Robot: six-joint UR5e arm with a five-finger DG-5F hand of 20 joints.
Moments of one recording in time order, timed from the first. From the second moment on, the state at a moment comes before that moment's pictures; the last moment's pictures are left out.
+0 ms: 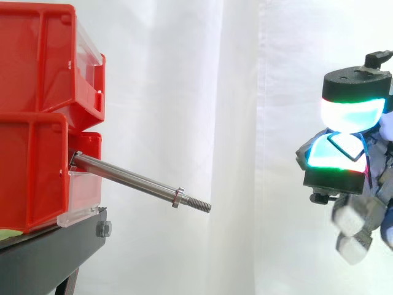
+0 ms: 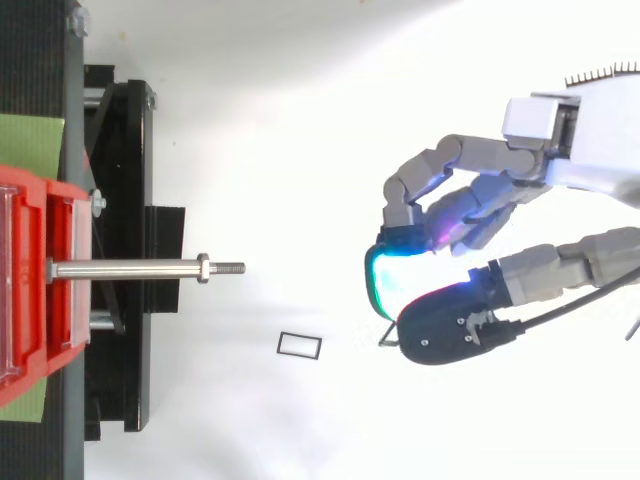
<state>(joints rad) 0.14 -2.14 -1.10 -3.52 -1.35 -0.07</state>
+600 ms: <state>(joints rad) 0.13 -2.14 -1.12 -3.31 -1.36 -0.48</state>
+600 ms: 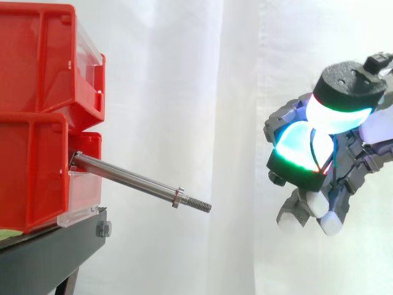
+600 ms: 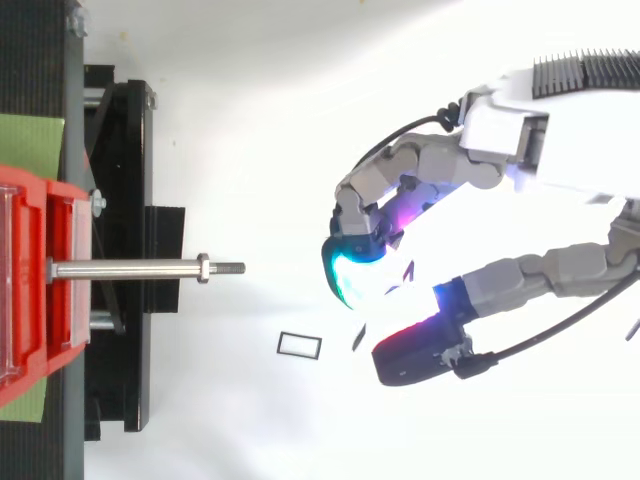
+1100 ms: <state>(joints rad) 0.13 -2.14 -1.12 -3.36 -1.35 -0.42</state>
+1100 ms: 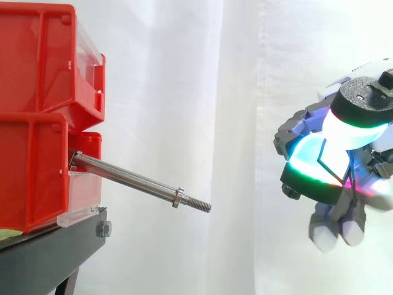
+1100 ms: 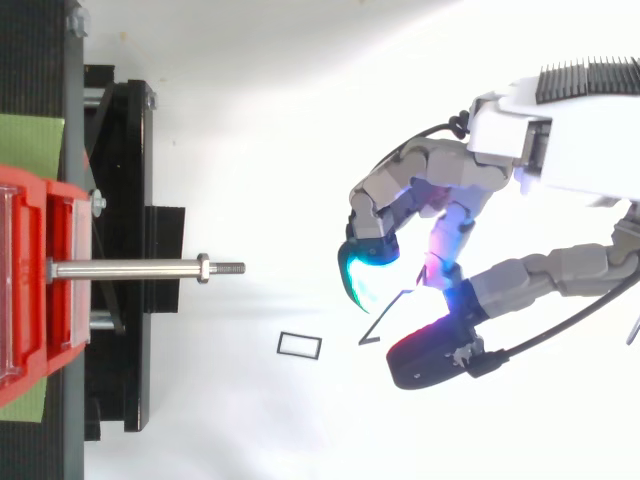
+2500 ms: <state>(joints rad) 0.14 -2.14 -1.20 -3.24 -1.35 -0.31</state>
